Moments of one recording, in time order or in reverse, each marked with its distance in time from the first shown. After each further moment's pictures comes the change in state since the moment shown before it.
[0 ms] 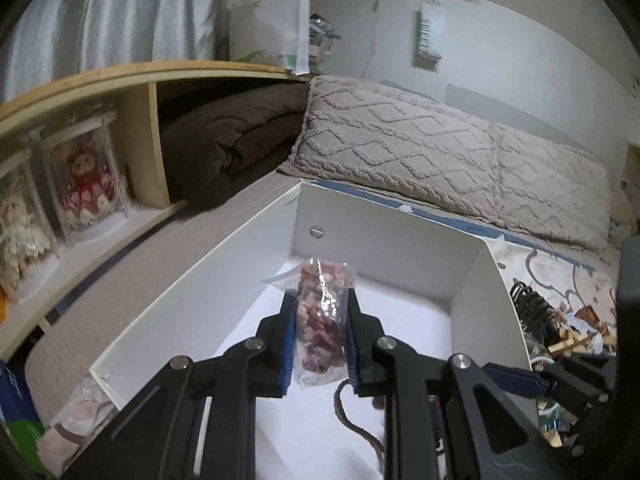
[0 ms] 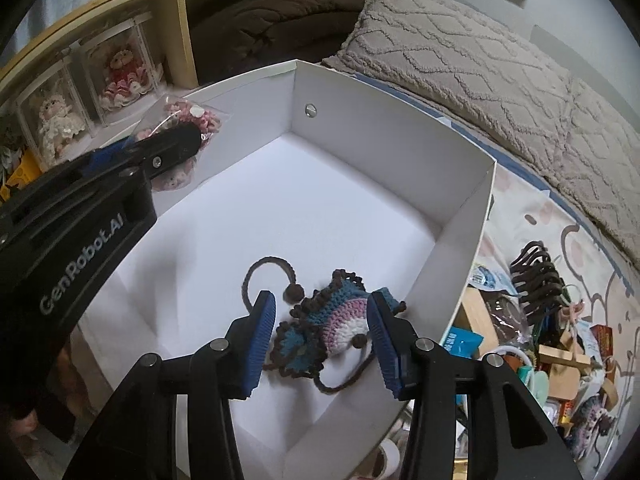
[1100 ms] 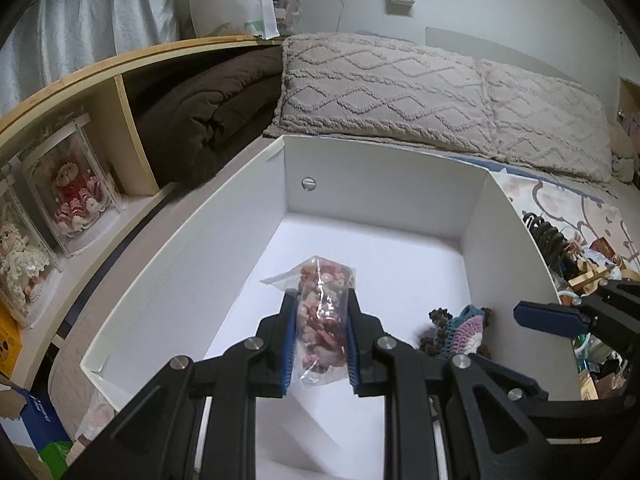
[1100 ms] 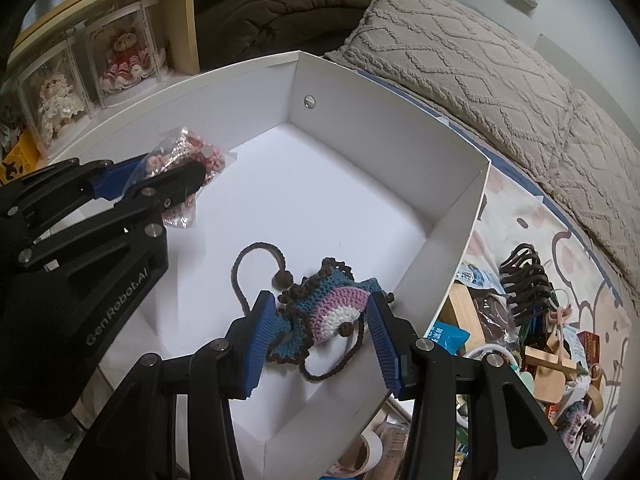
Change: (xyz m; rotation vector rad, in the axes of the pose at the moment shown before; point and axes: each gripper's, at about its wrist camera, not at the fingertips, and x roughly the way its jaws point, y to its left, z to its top) left arm 0.020 -0.011 -0.017 0.156 0.156 0.024; right arm 0.000 0.002 -0.003 -0.044 0.022 -0.034
